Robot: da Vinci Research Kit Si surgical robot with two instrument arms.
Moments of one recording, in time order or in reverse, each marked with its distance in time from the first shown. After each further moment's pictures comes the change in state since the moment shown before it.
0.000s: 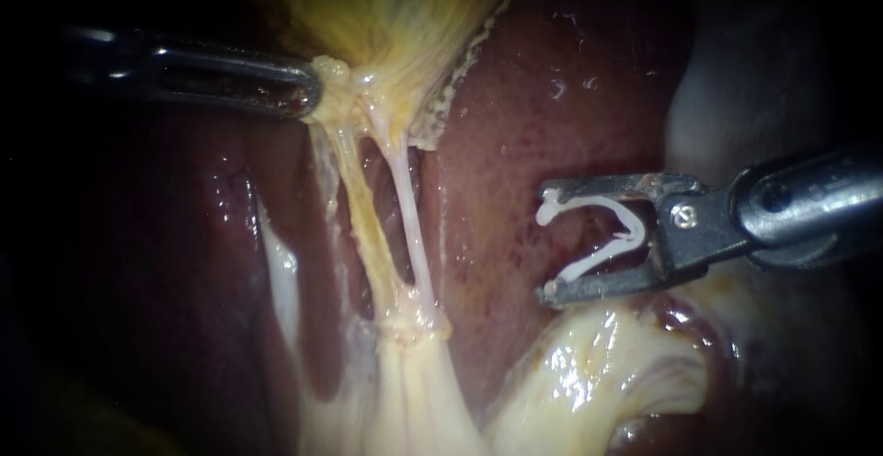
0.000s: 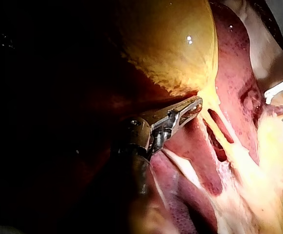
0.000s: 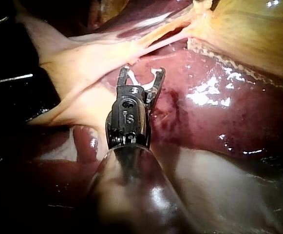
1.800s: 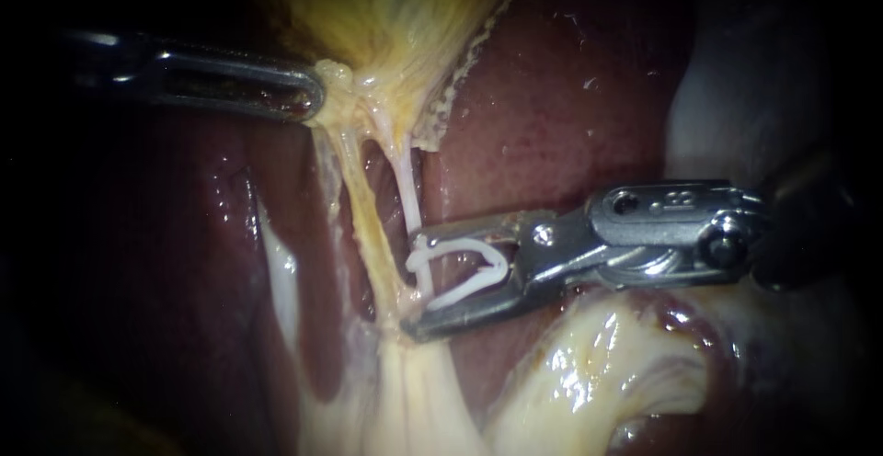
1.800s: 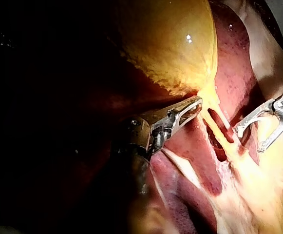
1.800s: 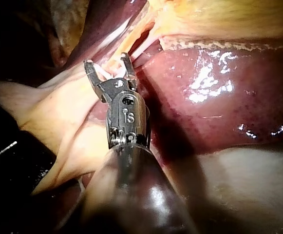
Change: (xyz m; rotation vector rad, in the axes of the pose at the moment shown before) right arm -0.001 0.001 0.012 0.221 0.166 0.300; left arm 0.000 0.000 0.000 -0.002 0.000 0.002
